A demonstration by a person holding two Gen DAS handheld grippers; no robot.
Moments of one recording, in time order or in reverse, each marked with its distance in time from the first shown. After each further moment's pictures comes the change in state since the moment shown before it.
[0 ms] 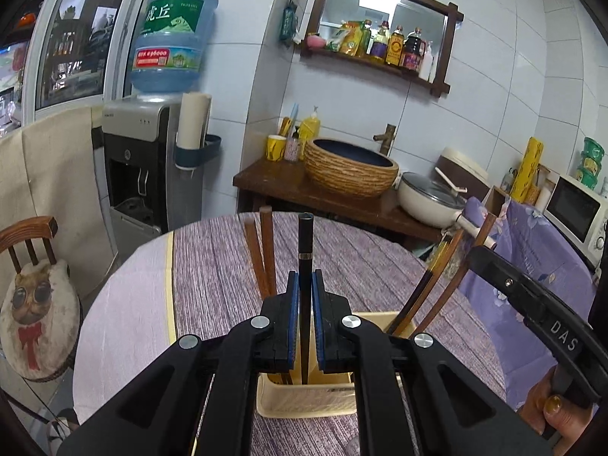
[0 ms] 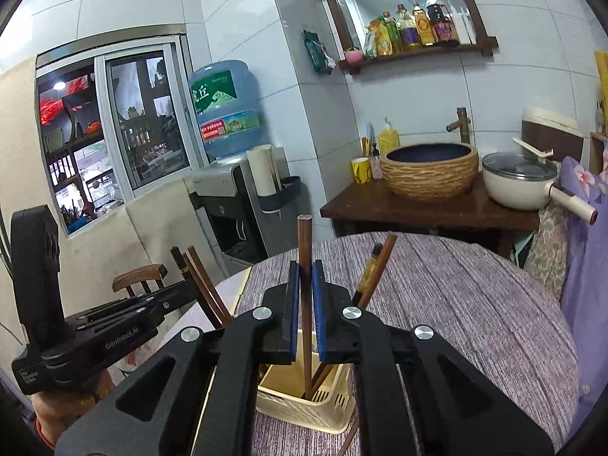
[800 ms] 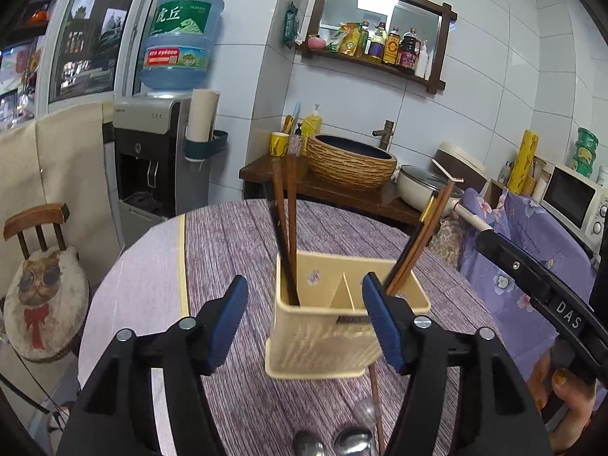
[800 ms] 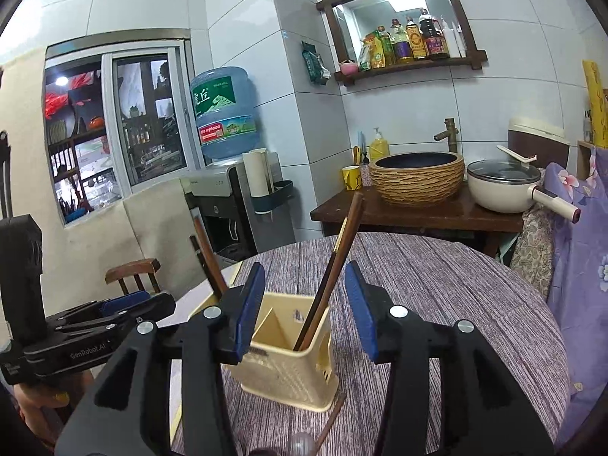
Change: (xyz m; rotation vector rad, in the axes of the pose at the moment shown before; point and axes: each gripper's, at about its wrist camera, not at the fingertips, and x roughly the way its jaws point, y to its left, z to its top) left arm -0.033 0.006 -0.044 0.000 -0.014 0.008; right arm -0.041 0.003 -0.040 -0.048 -0.057 -0.037
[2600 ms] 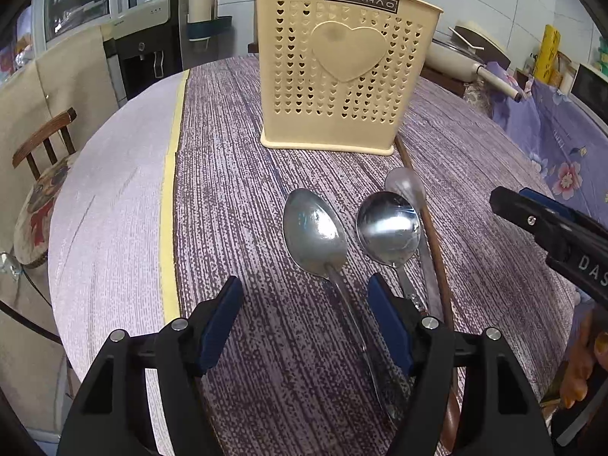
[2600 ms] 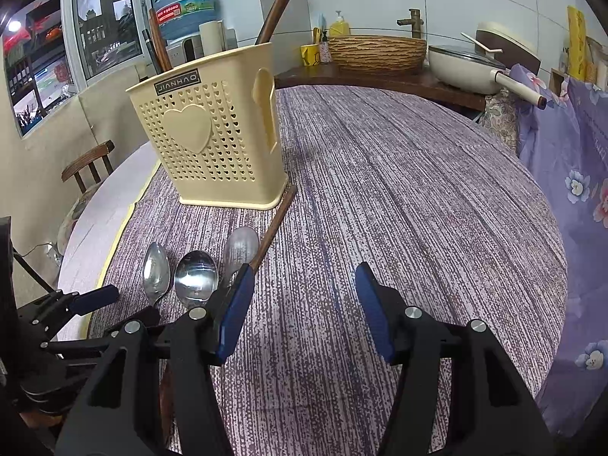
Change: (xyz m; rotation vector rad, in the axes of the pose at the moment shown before) left arm 0.027 -0.022 -0.166 0.084 0.371 0.140; right arm -0.005 -0.022 -0.153 0.020 0.395 -0.169
